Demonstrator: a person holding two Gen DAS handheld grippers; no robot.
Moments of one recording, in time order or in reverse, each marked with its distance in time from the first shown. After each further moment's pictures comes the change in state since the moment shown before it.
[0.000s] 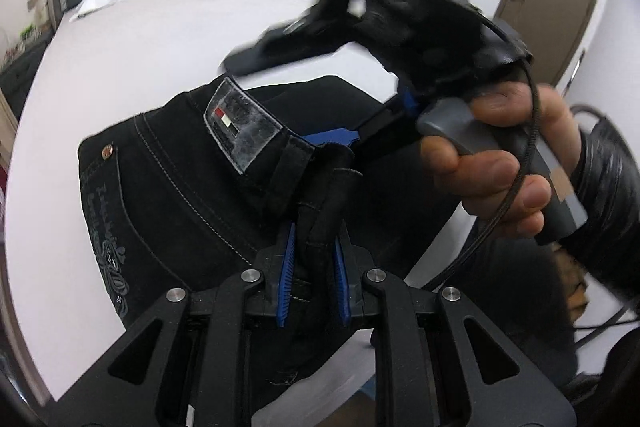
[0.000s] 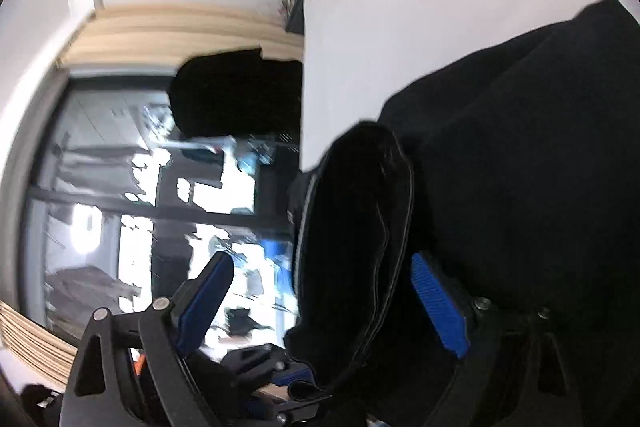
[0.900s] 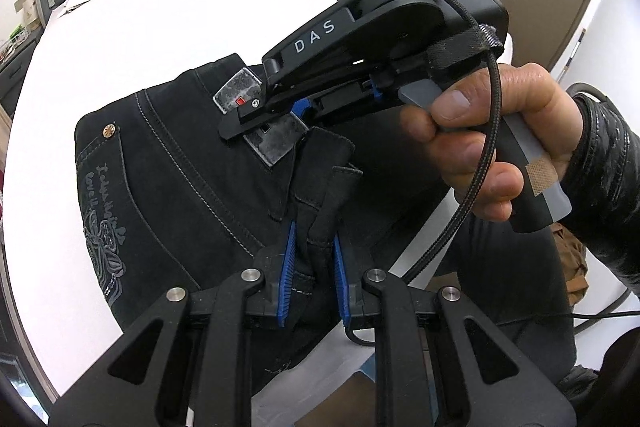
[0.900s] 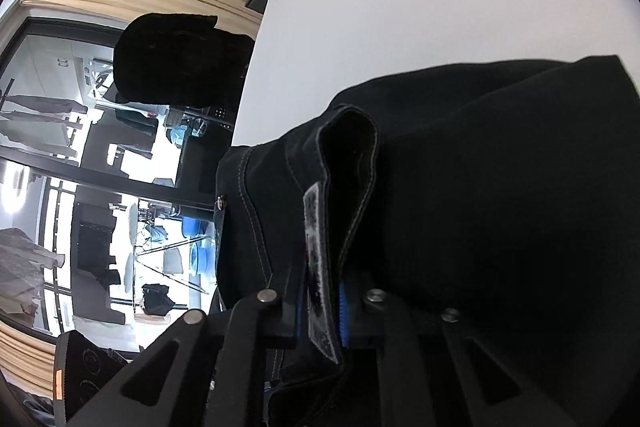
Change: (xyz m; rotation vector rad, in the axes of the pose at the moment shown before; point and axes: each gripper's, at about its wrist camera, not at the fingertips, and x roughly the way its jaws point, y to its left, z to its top) left arm 0.010 -0.011 -0.004 0.007 0.089 -0.017; right arm -0.008 0.002 0.006 -0.107 0.002 -0.226
